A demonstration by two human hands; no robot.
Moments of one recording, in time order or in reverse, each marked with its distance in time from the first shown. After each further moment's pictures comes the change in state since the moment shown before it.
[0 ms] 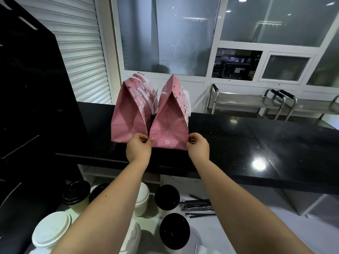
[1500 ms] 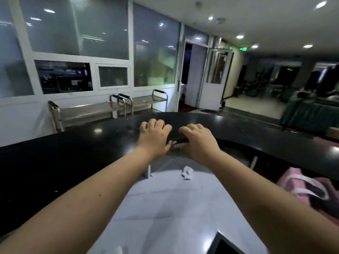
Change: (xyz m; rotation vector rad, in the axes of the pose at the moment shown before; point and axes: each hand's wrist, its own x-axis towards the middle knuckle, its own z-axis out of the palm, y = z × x) left_hand -0.355 0.275 0.140 0.222 -0.560 1.611; right_hand -0.219 0.018 -0.442 -1.298 0.394 -0.016
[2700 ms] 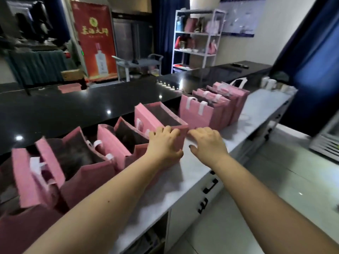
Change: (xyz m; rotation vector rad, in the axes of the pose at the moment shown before) left_hand -0.135 0.920 -0.115 -0.871 -0.202 1.278; right_hand -0.772 0.364 -0.239 -0.625 -0.123 1.406
